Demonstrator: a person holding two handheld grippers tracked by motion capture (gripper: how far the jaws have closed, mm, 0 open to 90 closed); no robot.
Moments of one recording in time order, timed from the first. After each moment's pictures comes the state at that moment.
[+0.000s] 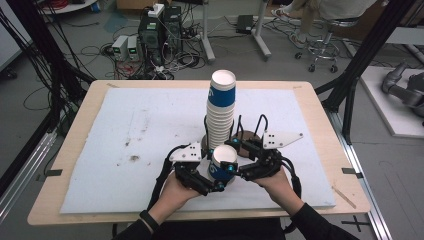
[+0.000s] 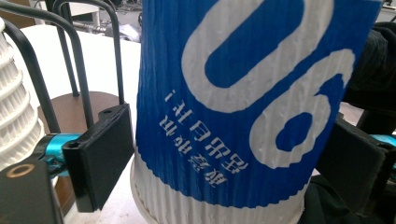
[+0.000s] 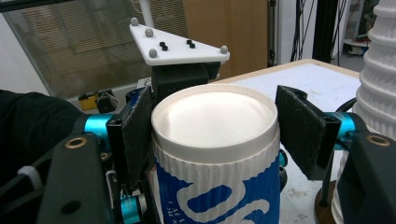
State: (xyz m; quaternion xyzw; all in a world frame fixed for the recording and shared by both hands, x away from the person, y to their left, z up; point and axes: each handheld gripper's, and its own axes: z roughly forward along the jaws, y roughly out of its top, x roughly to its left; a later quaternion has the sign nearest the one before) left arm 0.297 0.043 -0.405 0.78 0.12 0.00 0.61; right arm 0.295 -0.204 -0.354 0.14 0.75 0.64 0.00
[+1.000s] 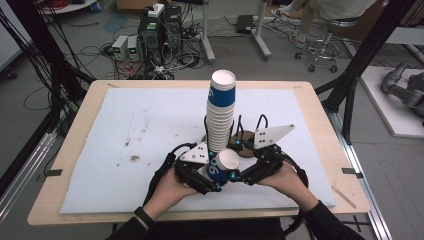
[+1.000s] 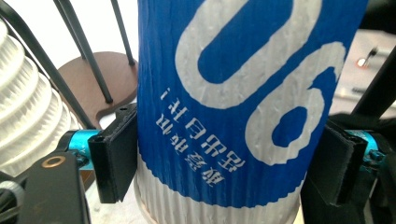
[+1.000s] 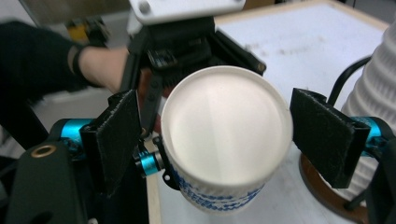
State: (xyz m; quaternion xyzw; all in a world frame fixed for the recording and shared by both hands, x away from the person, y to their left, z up) left arm 0.296 0.038 -0.386 0.87 0.09 0.04 0.49; right arm 0.296 -0.199 -0.332 0.12 0.85 0.52 0.00
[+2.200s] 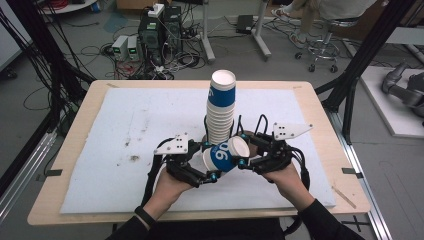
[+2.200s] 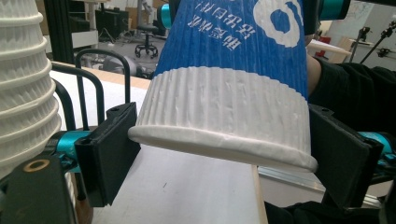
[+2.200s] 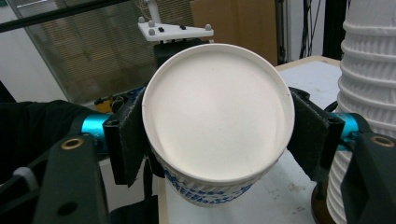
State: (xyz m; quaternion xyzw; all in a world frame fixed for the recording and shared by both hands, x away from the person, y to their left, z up) left arm 0.303 0.065 -0.387 0.74 0.11 0.00 0.67; right arm 0.306 -0.225 -0.341 0.15 0.75 0.64 -0.03
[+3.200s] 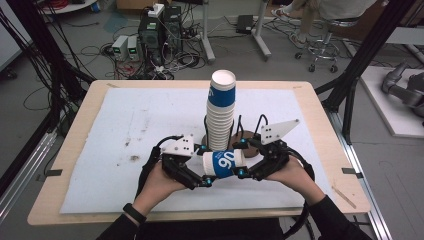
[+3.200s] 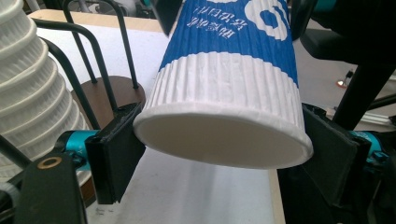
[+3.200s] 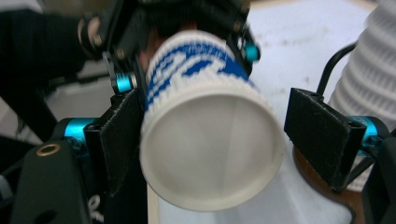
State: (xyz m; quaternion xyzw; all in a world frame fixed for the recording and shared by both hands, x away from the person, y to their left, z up) left arm 0.299 0.068 -0.363 0.84 0.08 0.02 0.54; right arm 0.310 -0.217 -0.334 0.11 0.85 0.51 -0.02
